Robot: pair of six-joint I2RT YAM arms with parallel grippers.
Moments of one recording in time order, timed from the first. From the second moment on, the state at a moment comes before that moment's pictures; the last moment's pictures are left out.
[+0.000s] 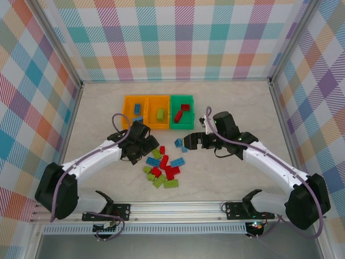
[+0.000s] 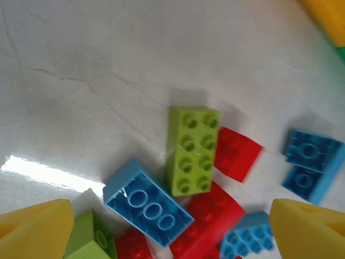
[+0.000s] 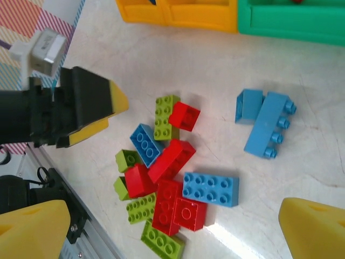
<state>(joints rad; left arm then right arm) -0.58 1.36 0.85 -0.65 -0.01 -1.18 0.57 1.18 0.84 -0.41 -0.47 0.46</state>
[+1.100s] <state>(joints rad) -0.58 1.64 0.97 -0.62 -0.08 -1.12 0.58 1.11 0.84 -0.40 -0.52 0.49</state>
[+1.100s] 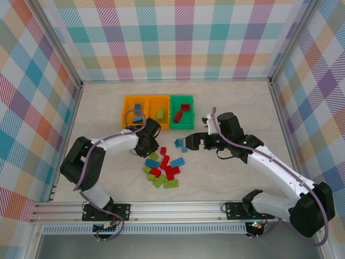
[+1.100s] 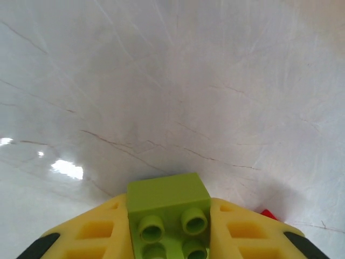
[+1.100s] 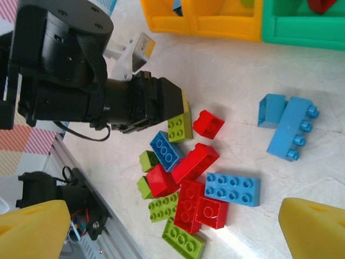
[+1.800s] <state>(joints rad) -0.46 2.03 1.65 -0.49 -0.36 -0.72 0.60 1.09 0.85 -0.43 -0.50 0.49</state>
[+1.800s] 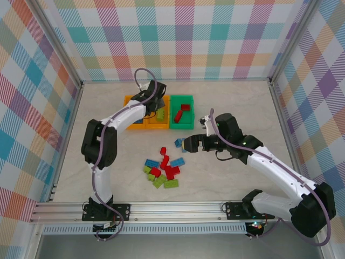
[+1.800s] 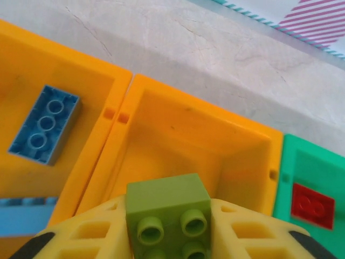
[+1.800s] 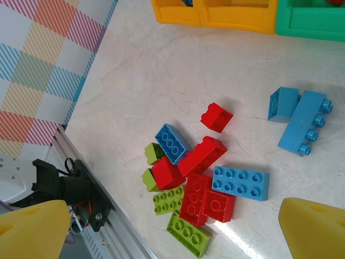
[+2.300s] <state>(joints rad) -0.48 1.65 1.37 -0.43 -0.28 -0.66 0.61 1.08 0.85 -0.44 -0.41 0.51</state>
